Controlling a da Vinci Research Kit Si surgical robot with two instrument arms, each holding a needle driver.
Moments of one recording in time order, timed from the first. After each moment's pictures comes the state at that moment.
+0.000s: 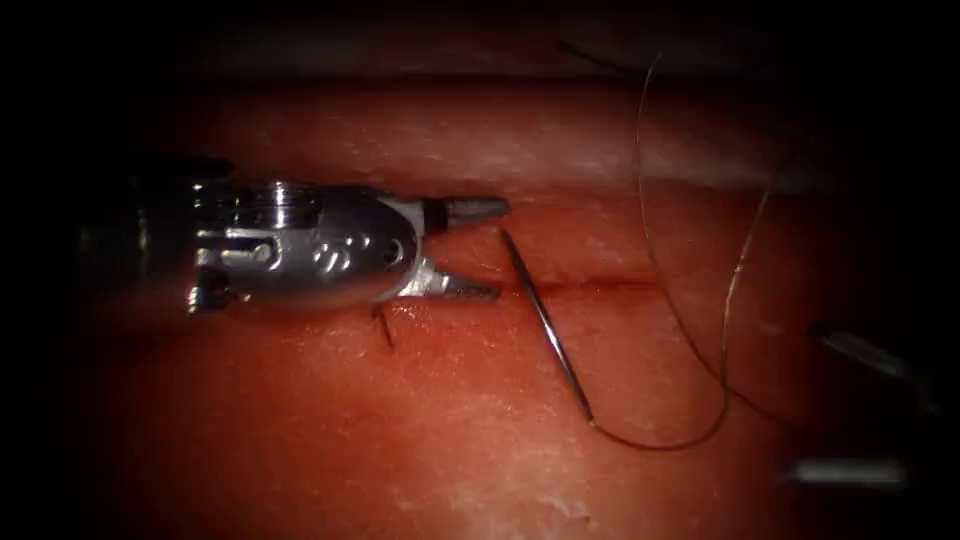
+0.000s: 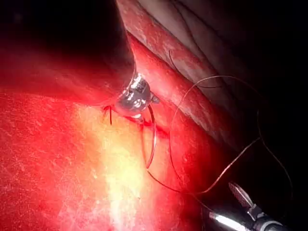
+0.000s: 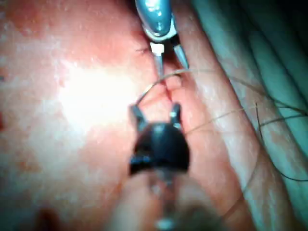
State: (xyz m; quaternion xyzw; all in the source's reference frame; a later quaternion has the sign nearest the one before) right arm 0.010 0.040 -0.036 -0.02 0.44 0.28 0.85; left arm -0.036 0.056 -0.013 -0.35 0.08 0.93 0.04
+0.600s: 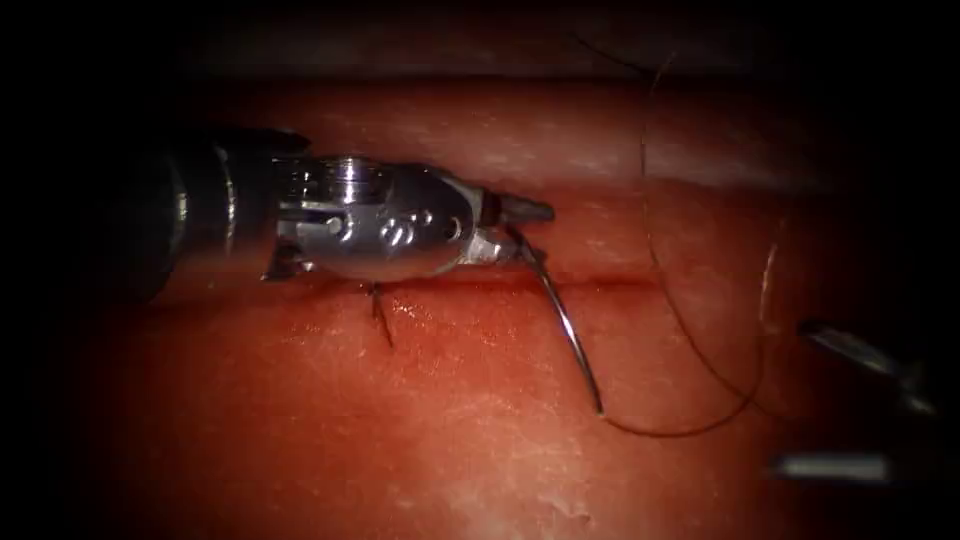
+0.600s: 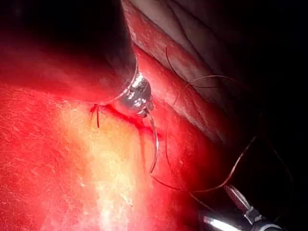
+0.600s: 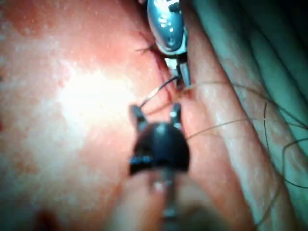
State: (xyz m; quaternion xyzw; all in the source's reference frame) right arm 0.011 0.040 -0.035 -0.03 0.44 0.28 0.85; left arm -0.038 0.057 -0.012 -0.38 0.03 0.92 0.00
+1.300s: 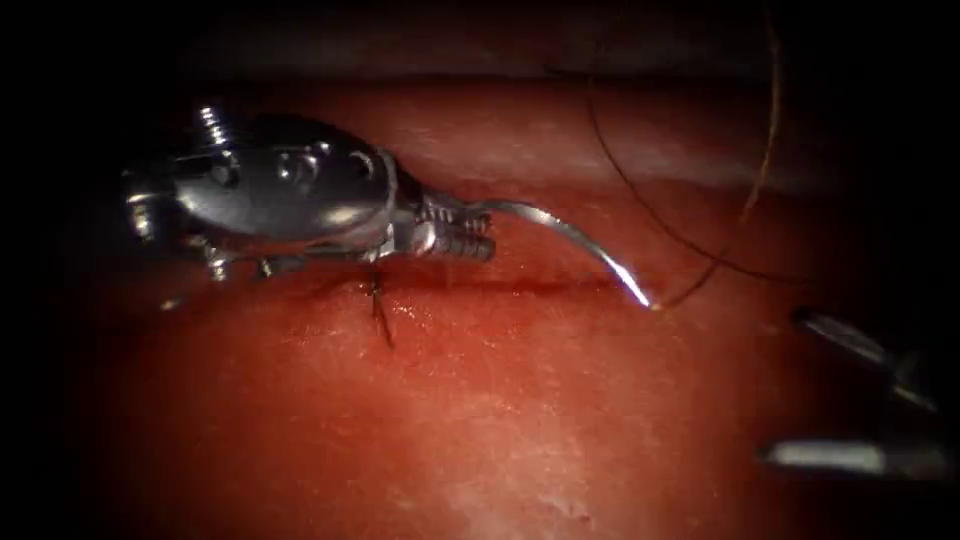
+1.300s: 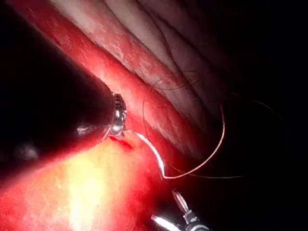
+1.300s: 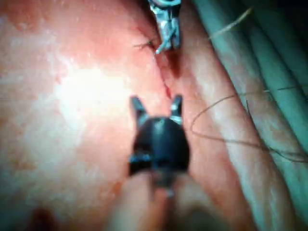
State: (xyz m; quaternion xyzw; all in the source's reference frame) right arm 0.011 0.040 -0.035 -0.03 0.49 0.29 0.82; left arm -0.034 0.059 -0.023 -0.36 -0.30 0.79 0.39
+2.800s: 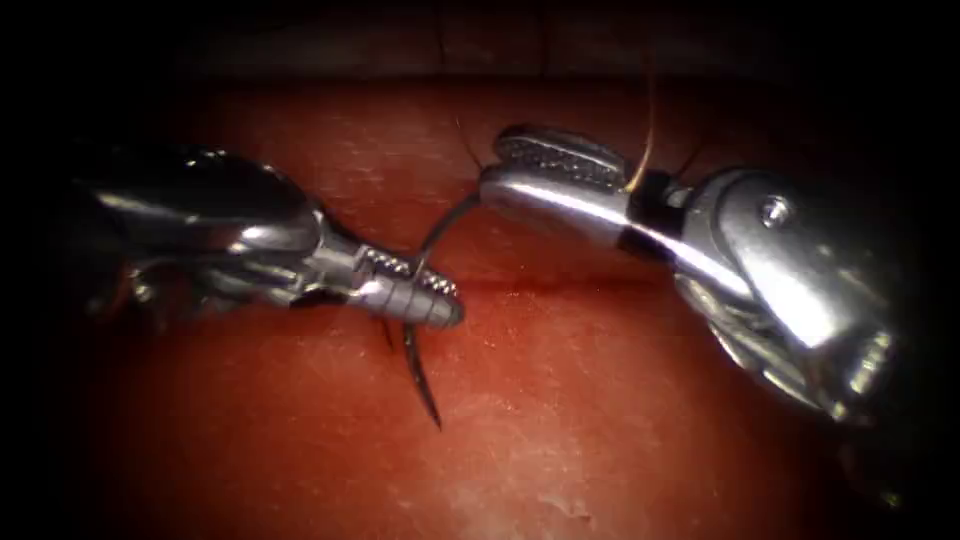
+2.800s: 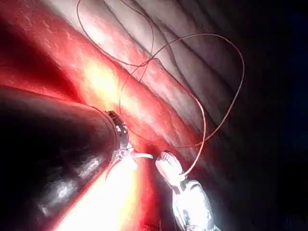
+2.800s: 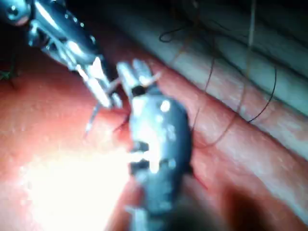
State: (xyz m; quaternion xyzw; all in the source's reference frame) right arm 0.022 0.046 -0.033 0.04 0.60 0.39 0.70; left arm -0.033 0.058 -0.025 -0.49 -0.38 0.65 0.44
